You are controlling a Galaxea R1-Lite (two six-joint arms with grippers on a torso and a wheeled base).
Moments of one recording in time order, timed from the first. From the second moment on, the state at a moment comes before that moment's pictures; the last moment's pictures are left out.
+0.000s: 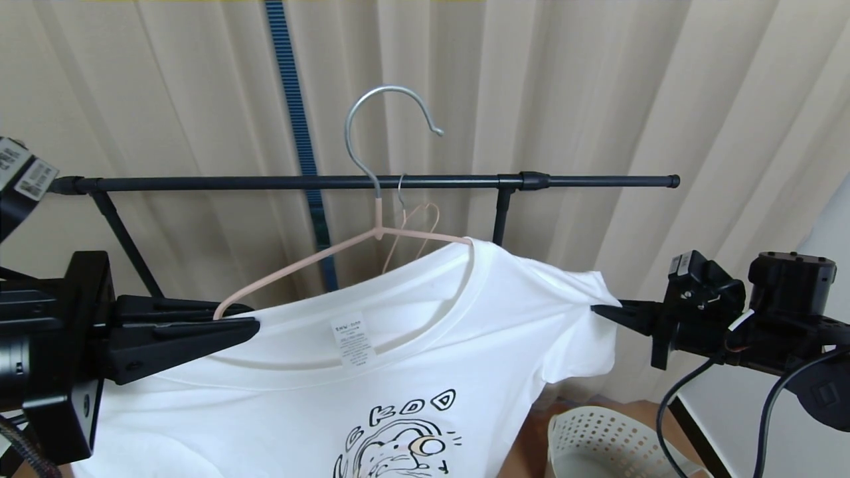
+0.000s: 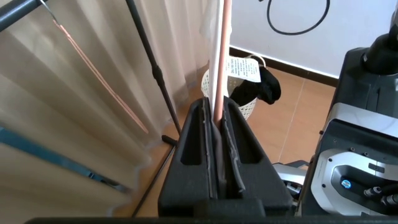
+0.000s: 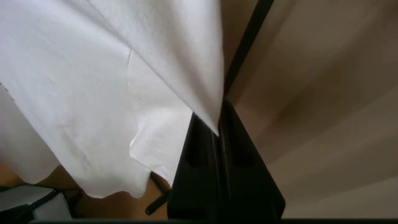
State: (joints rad) left arm -0.31 1.12 -0.84 0.10 -0.66 0.39; right arm -0.02 1.86 -0.55 -0.93 0.80 -0.44
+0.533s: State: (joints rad) left arm -0.30 1.11 -0.84 0.08 -0.66 0.36; right arm -0.04 1.88 -0.56 -0.93 0.80 -0.44
